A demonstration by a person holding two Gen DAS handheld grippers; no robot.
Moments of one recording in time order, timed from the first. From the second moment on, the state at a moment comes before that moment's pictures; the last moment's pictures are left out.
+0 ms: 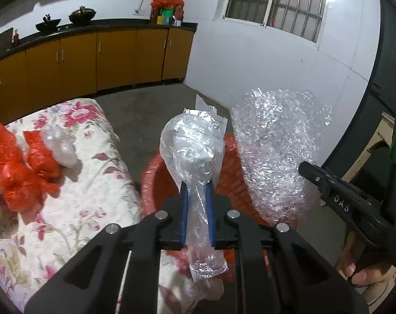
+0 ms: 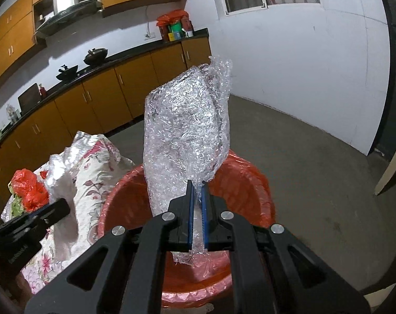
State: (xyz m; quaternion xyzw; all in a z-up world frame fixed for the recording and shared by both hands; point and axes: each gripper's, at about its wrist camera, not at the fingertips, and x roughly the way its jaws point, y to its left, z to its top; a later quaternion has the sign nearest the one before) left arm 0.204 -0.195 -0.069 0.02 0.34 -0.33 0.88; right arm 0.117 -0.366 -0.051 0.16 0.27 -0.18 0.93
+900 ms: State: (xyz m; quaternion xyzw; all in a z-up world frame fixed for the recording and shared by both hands) left arm 0.213 -0.144 -0.079 0.01 0.34 -0.20 0.92; right arm 0.125 -0.353 -0.046 0.15 0.27 -0.15 0.94
